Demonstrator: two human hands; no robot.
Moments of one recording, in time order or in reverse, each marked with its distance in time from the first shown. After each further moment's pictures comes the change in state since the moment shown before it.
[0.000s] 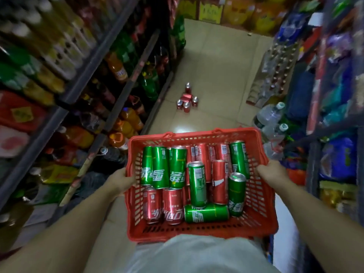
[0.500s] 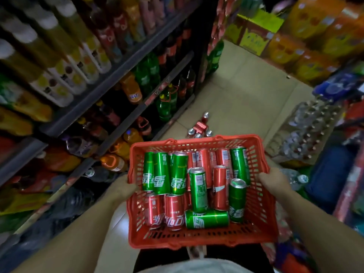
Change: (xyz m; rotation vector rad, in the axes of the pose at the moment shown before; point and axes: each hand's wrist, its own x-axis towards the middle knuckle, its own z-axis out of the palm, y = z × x) left_hand 0.161 0.165 -0.035 -0.233 0.109 -0.098; right_hand 0.258 -0.245 -0.037 -0.182 -0.063 -0.156
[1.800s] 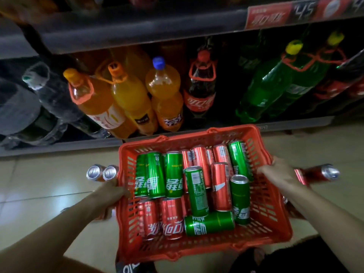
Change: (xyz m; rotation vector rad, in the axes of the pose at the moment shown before) left_hand 0.477 -0.181 0.248 -0.705 0.275 -0.347; right_hand 0.507 -0.227 0.444 -0.278 -0.343 -0.756
